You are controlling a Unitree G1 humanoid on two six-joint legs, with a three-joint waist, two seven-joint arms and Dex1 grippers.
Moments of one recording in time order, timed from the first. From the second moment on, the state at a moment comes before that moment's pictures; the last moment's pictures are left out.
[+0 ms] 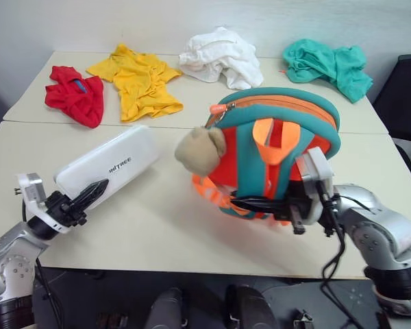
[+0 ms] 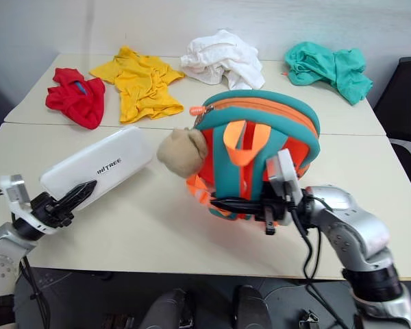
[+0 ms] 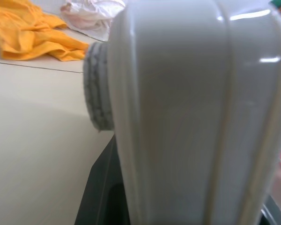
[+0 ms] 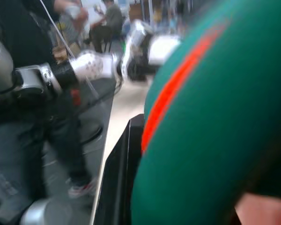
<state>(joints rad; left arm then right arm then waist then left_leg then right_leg) -0.03 0.61 0.58 -0.05 -0.85 0.49 -0.92 -0.33 -0.69 -0.03 -0.38 0.86 0.58 1.08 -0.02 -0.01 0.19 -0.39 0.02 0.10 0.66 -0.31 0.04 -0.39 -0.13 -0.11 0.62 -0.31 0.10</state>
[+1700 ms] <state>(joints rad) -1.10 0.25 -0.22 0.51 -0.28 0.40 -0.97 -0.45 -0.66 -0.03 -0.21 0.72 0.57 1.15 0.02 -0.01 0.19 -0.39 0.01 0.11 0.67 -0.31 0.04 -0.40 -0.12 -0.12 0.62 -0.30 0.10</state>
